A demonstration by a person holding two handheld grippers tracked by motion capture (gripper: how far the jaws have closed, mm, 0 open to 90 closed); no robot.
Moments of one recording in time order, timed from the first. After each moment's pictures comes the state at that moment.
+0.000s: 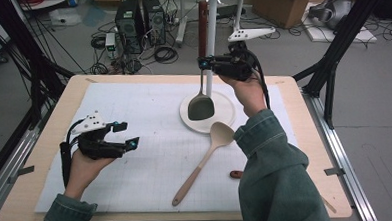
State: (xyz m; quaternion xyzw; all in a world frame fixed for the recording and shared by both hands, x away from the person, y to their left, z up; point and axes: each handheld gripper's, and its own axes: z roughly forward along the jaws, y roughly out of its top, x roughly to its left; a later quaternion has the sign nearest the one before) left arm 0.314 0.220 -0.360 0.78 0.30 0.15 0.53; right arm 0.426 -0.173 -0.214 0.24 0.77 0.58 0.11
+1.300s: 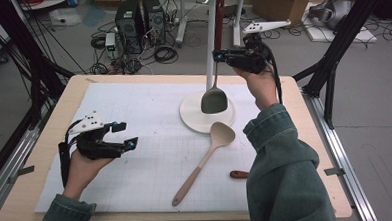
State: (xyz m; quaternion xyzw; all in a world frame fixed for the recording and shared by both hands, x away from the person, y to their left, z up) left arm 0.314 0.223 -0.361 0.77 0.30 0.15 0.54; right arm 0.436 -0.206 -0.205 0.27 0.77 0.56 0.14
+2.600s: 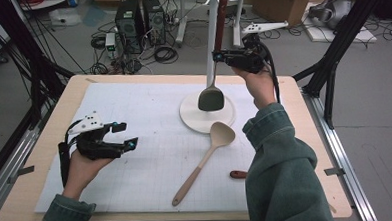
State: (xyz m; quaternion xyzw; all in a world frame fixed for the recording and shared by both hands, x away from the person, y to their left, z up) left arm 0.313 0.223 -0.360 0.77 0.30 0.15 0.54; right arm 0.448 -0.206 -0.215 0.29 0.76 0.57 0.13
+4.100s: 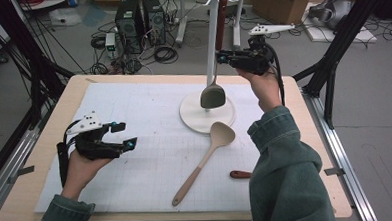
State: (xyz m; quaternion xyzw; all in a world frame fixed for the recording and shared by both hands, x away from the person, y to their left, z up) left arm 0.312 0.226 -0.359 0.77 0.30 0.15 0.54; right arm 0.443 -0.219 -0.217 0.29 0.76 0.58 0.12
